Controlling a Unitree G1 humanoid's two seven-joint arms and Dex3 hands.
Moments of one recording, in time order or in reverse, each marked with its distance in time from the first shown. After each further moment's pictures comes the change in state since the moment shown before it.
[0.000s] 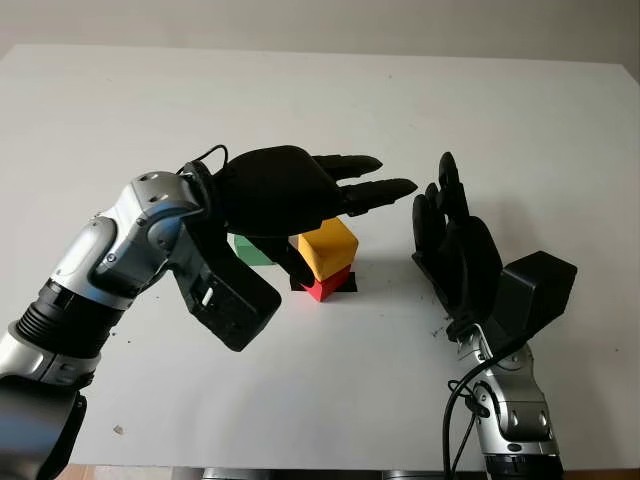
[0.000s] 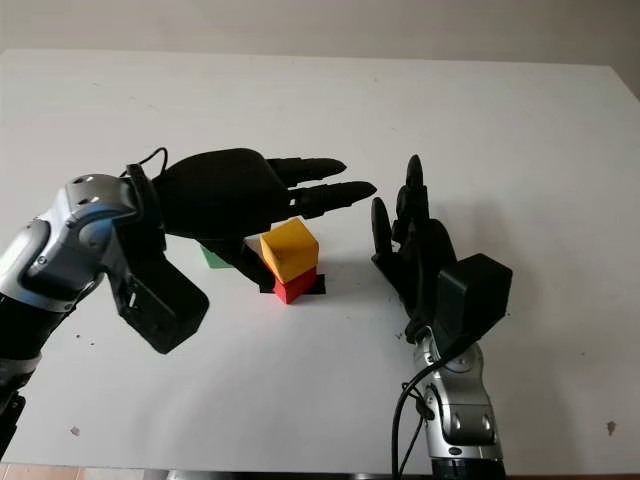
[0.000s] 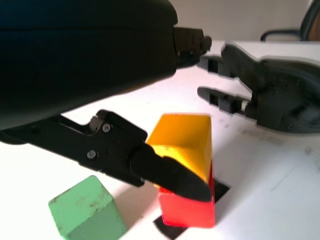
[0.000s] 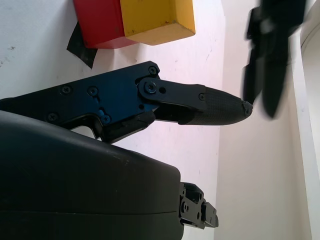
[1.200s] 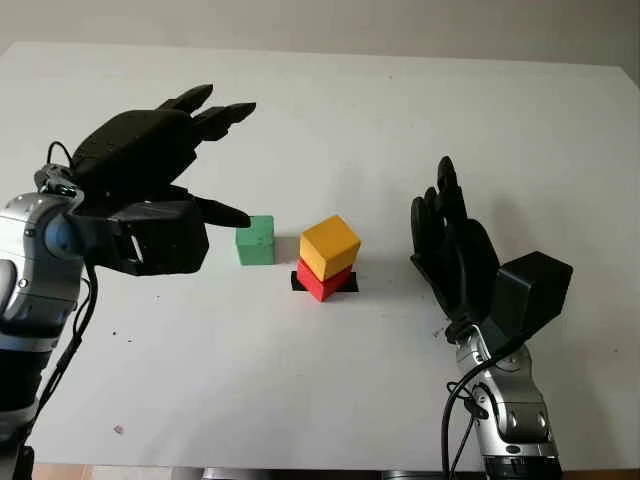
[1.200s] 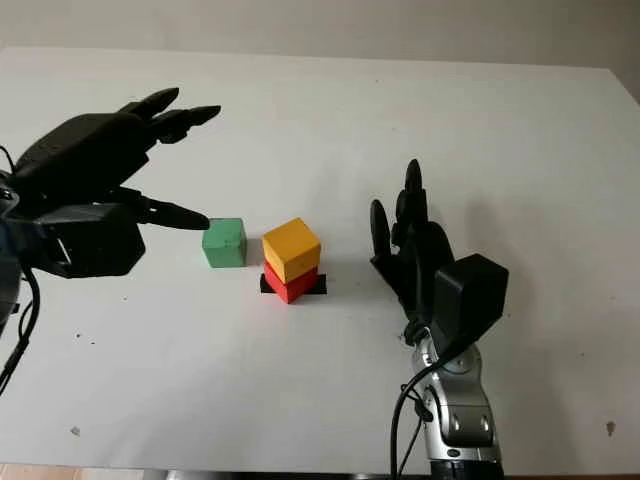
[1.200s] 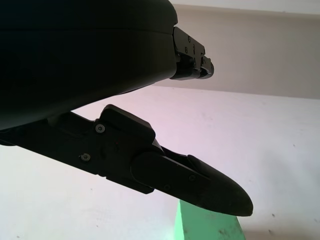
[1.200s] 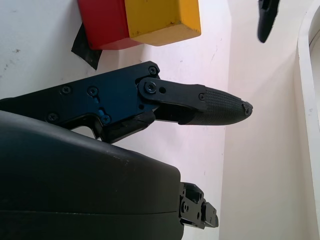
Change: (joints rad) left arm 0.266 0.070 0.204 -0.107 0.152 0.388 0.295; right arm 0.005 0.002 -0.001 -0.003 -0.009 0.019 0.010
